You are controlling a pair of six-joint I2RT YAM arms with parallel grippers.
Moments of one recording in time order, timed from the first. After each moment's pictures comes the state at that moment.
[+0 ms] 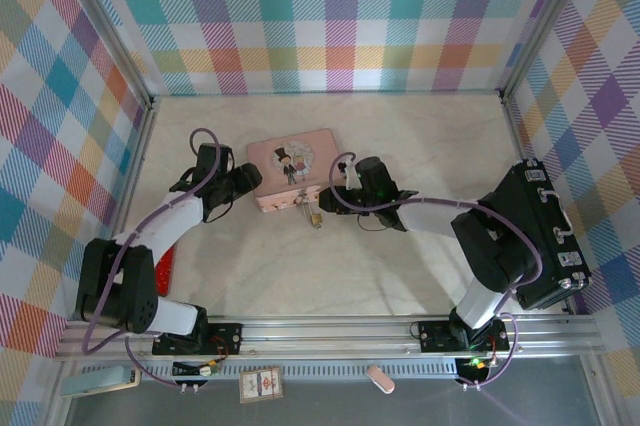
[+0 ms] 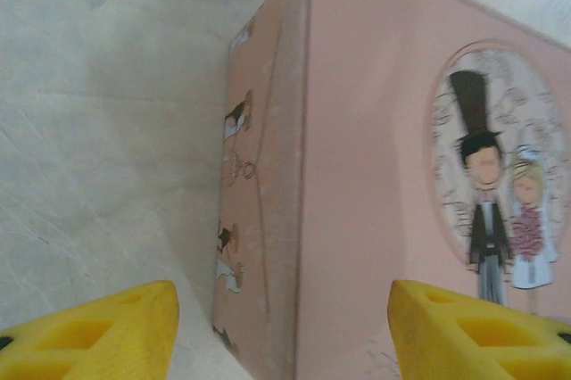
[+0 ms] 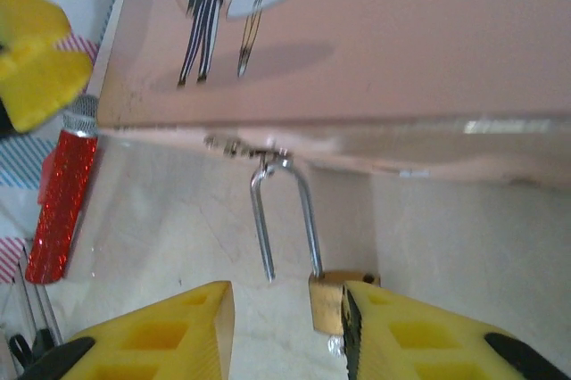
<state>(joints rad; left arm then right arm) -0.20 1.41 0.85 -0.27 0.11 -0.67 0.65 1.70 0.86 0.21 -0.42 0.62</state>
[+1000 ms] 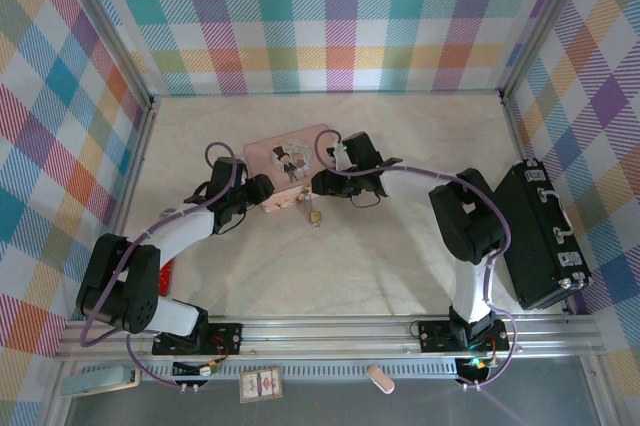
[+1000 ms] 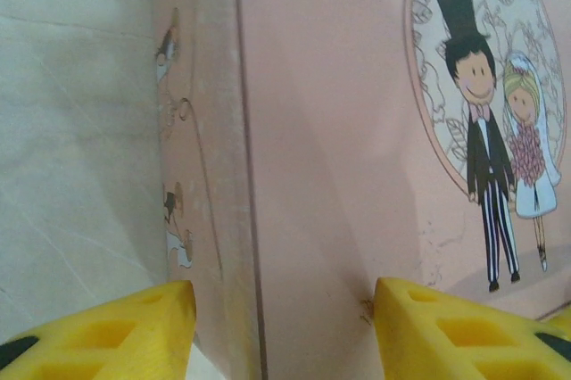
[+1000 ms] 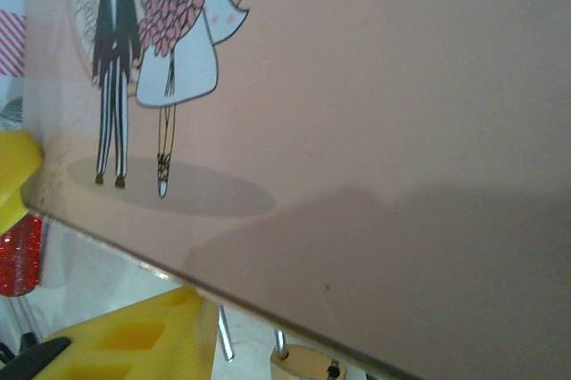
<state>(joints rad) -0.33 1.41 0.71 -0.07 0.06 -0.76 0.58 1.95 1.26 -0.17 -0.51 0.49</state>
